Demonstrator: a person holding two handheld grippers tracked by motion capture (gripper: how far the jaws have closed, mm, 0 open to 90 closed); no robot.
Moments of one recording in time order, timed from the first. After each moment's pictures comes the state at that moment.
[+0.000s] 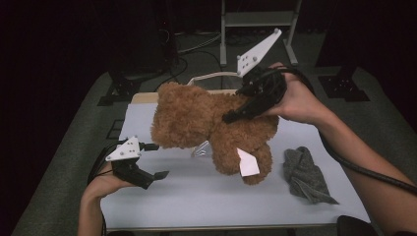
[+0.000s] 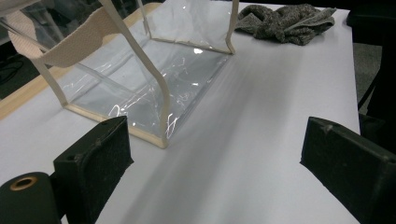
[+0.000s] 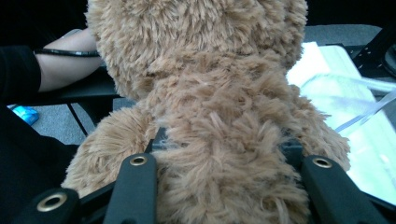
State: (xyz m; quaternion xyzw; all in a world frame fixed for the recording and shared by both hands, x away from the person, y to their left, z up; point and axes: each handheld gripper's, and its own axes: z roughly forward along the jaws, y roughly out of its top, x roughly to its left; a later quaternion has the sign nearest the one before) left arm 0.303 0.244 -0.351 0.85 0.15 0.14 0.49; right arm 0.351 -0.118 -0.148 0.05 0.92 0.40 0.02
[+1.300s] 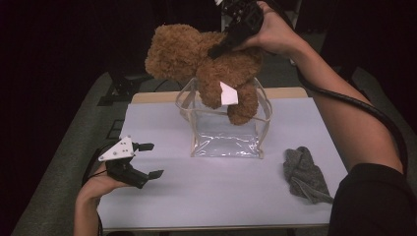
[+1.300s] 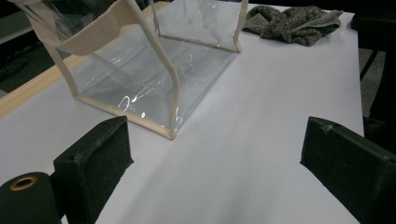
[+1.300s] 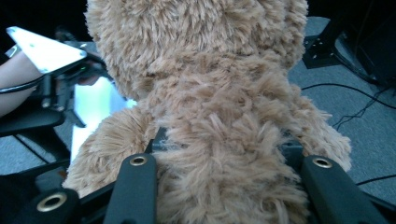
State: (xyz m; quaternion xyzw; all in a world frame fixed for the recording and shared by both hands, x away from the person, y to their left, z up) left arm 0.303 0.258 -0.353 0.84 0.17 0.14 0.49; right arm 0.479 -0.092 -0.085 0.10 0.92 0.37 0.05
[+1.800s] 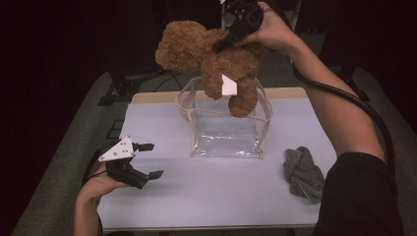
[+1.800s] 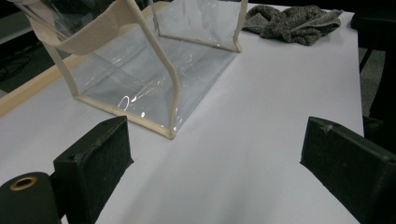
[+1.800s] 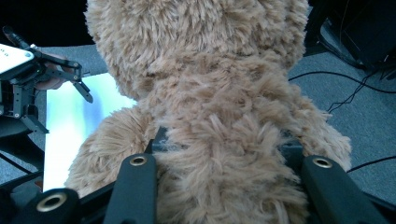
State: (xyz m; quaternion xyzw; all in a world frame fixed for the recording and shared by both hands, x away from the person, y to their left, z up) left arm 0.302 0.257 -0.354 0.84 0.17 0.14 0.49; right arm 0.522 -0.102 -0.103 0.14 0.92 0.37 0.05
